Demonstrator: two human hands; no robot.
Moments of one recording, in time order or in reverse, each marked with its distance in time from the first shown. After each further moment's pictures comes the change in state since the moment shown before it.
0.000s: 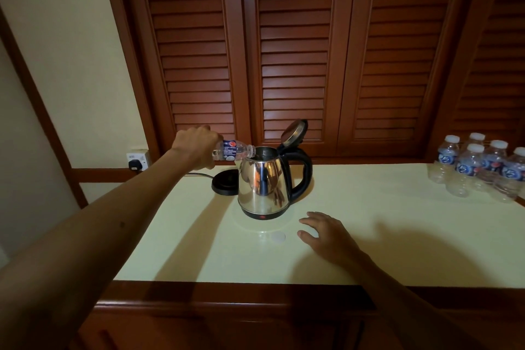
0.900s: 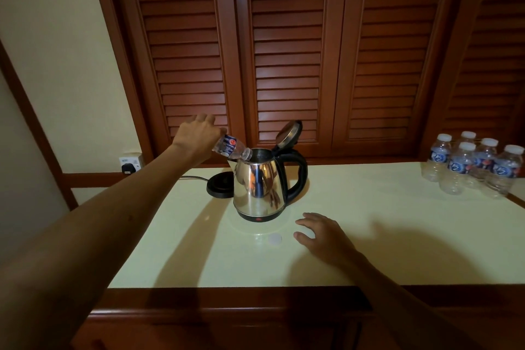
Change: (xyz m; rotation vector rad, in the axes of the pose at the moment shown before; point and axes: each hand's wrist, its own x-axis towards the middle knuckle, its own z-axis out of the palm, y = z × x) left_hand 0.023 0.003 0.001 0.153 0.165 0.102; right_hand -0.002 -0.004 -0.002 -0.005 0.024 0.004
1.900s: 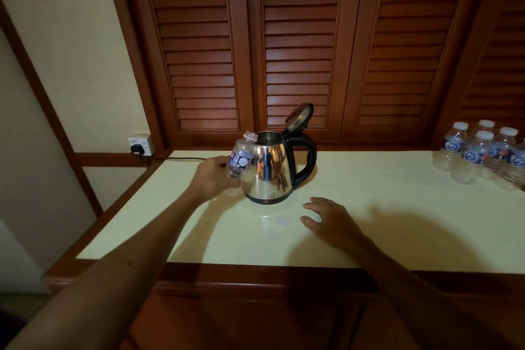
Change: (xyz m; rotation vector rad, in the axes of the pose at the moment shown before) left_hand -0.066 0.050 0.083 -1.330 -0.181 -0.380; right_hand 0.002 -0.003 -0.002 -0.023 -0.038 0.020
